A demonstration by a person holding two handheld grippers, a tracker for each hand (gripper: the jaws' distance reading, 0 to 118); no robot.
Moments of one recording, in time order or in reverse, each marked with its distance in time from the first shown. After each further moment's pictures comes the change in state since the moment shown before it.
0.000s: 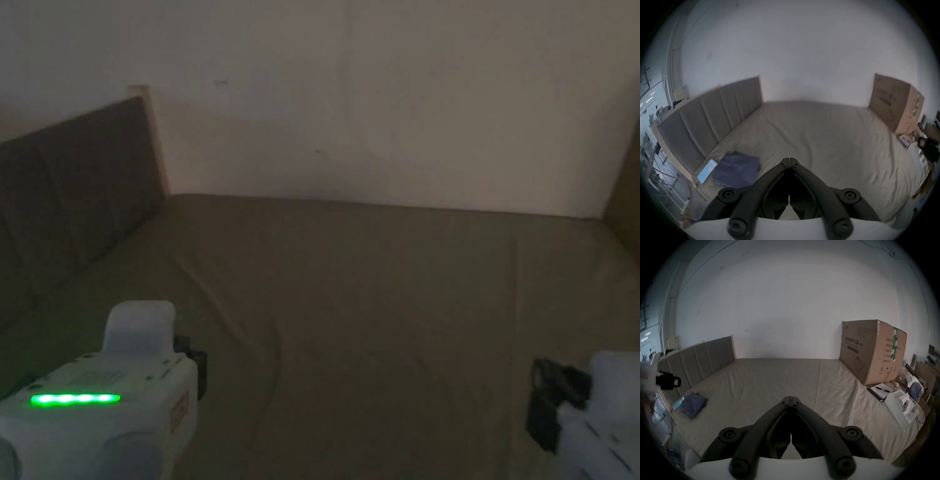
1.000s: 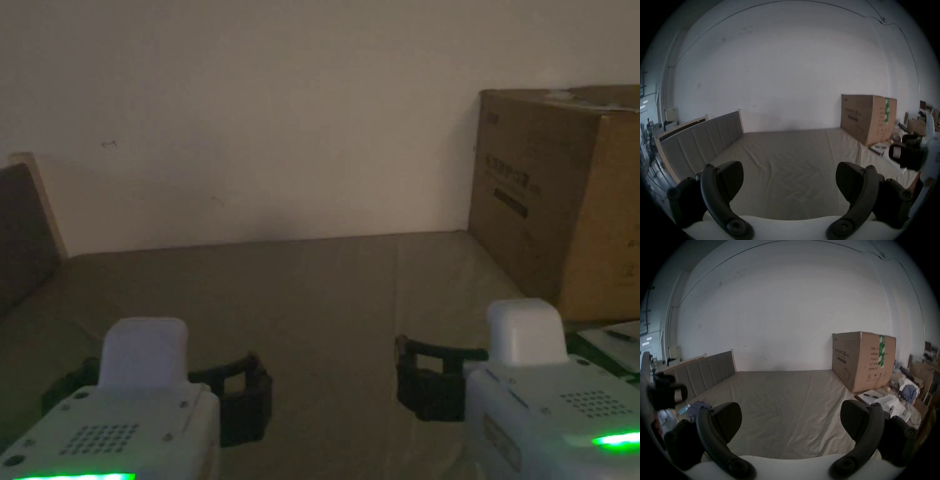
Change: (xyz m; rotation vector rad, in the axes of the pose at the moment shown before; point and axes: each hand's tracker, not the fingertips) left arm 0.132 -0.006 0.123 0.104 -0.122 -0.139; right arm 0.060 0.013 0.091 0.116 0.011 -0.023
